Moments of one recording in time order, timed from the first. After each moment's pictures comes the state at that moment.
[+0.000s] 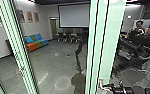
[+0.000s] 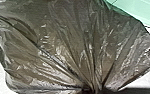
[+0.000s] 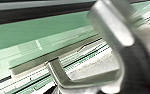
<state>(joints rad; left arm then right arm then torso) 1.40 2.85 -2.55 -0.22 0.09 0.18 -0.59 2.21 -1.42 0.51 -0.22 0.91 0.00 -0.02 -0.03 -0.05</state>
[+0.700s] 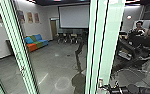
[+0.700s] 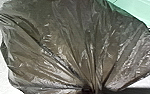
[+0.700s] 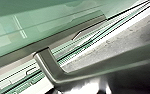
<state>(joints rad) 1.40 2.85 -2.55 -0.22 0.09 0.18 -0.59 2.28 -1.51 0.53 -0.32 0.93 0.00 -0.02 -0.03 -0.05</state>
